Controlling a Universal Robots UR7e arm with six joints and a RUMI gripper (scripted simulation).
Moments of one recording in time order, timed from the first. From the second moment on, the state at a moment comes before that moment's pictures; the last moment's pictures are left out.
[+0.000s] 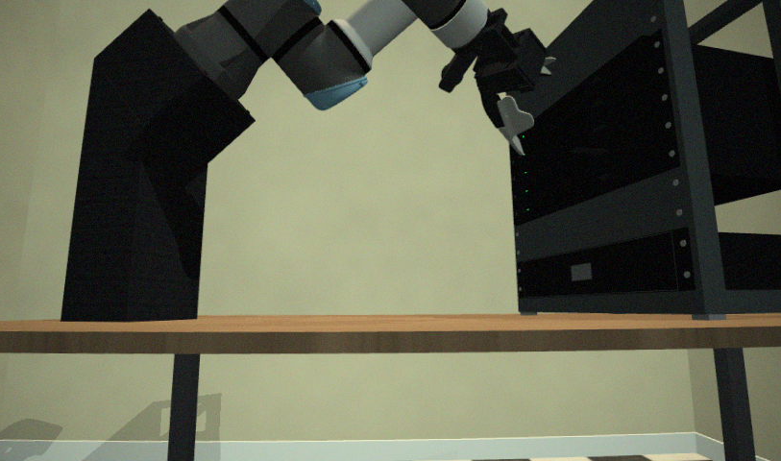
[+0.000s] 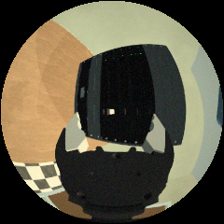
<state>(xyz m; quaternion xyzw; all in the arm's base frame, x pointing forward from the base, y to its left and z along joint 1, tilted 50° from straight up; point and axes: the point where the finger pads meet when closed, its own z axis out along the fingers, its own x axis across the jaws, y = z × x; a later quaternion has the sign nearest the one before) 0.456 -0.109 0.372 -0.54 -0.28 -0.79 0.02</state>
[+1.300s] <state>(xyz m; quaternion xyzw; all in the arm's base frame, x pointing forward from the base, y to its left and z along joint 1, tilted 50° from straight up) 0.460 -0.117 0.351 -0.49 -0.22 -0.84 -0.02</state>
